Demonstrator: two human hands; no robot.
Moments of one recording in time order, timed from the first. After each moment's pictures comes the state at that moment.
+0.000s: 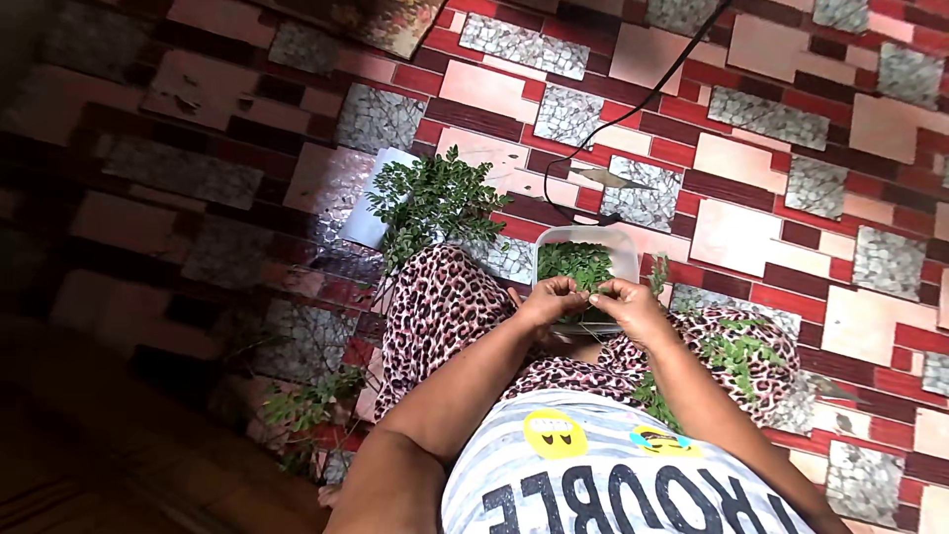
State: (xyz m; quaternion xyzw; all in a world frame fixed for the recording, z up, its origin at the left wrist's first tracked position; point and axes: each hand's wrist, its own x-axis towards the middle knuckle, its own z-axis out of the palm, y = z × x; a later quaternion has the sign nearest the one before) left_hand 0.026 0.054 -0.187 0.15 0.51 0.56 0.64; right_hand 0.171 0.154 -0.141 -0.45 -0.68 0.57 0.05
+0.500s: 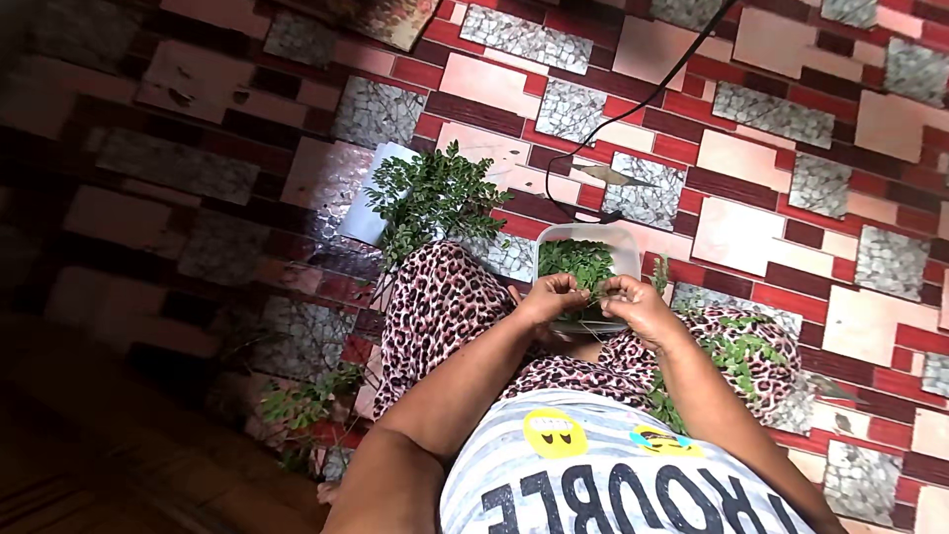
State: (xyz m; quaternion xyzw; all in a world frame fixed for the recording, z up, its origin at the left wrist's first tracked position) left_hand 0.023 0.052 -0.186 0.17 0.51 0.56 0.63; right_hand 0.177 0.162 -0.136 -0.46 -0.63 0.62 0.01
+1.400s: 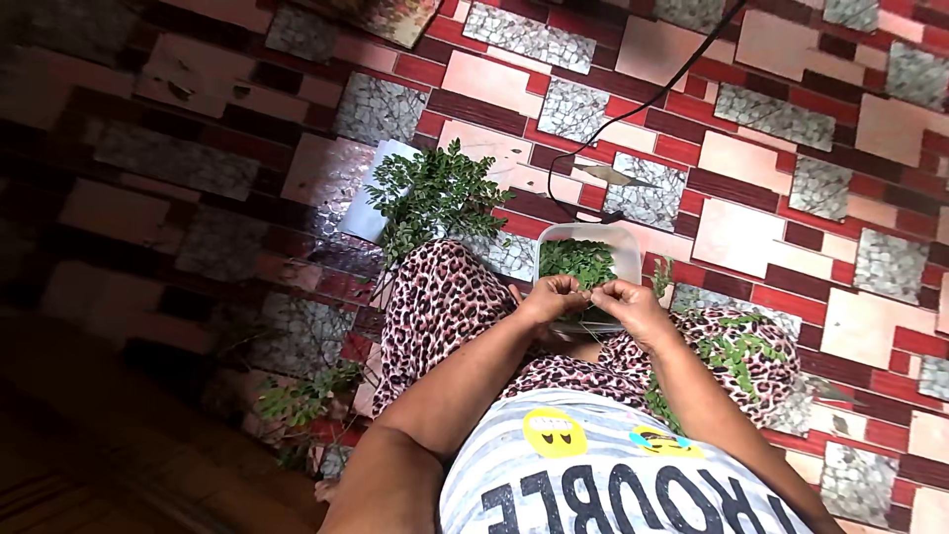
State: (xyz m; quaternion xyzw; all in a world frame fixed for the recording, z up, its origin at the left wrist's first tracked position) left_hand 0.024 0.053 -0.186 0.17 0.52 0.55 0.64; right_hand 0.175 0.156 -0.146 -0.44 -0.69 0.57 0.04
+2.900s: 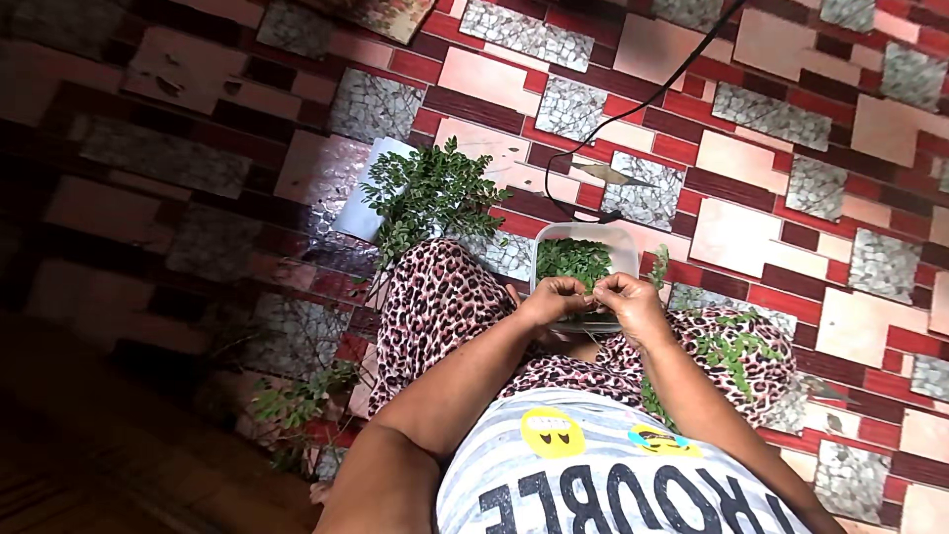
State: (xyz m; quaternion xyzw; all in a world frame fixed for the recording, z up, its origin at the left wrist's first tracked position) left_hand 0.024 0.053 -0.183 0.21 0.51 0.53 0.64; right_hand 0.166 0.151 -0.146 -0.46 -0.63 0.61 0.14
